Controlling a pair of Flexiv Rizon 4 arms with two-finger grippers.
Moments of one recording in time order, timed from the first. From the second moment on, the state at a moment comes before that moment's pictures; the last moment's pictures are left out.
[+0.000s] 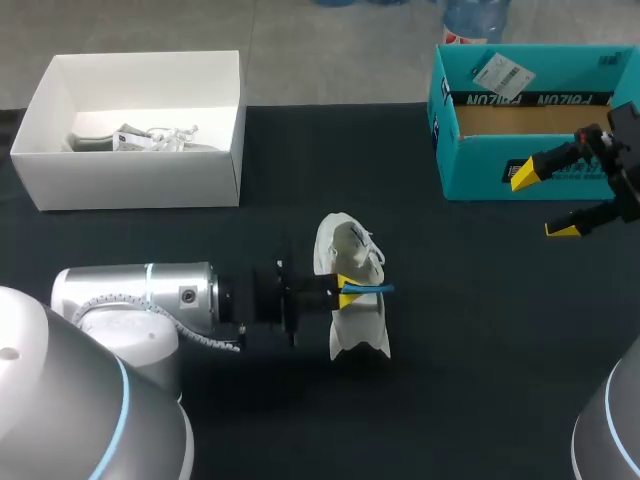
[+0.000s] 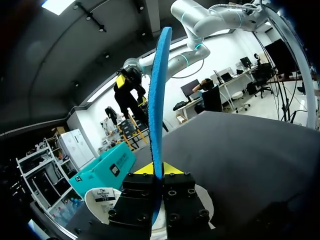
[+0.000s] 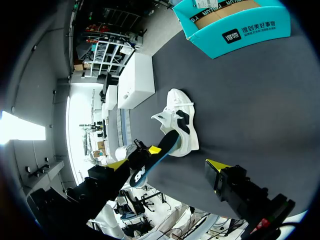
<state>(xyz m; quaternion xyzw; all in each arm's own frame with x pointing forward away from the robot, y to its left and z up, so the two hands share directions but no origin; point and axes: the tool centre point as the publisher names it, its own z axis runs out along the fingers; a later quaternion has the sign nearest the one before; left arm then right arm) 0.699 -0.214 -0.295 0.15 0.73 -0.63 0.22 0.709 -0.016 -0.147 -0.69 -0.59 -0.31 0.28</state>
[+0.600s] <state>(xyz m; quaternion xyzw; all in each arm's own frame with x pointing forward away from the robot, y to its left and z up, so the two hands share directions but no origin) 0.719 -0.215 -0.329 0.12 0.75 -0.60 0.25 0.709 -0.016 -0.147 -0.69 -0.59 -0.31 0.28</state>
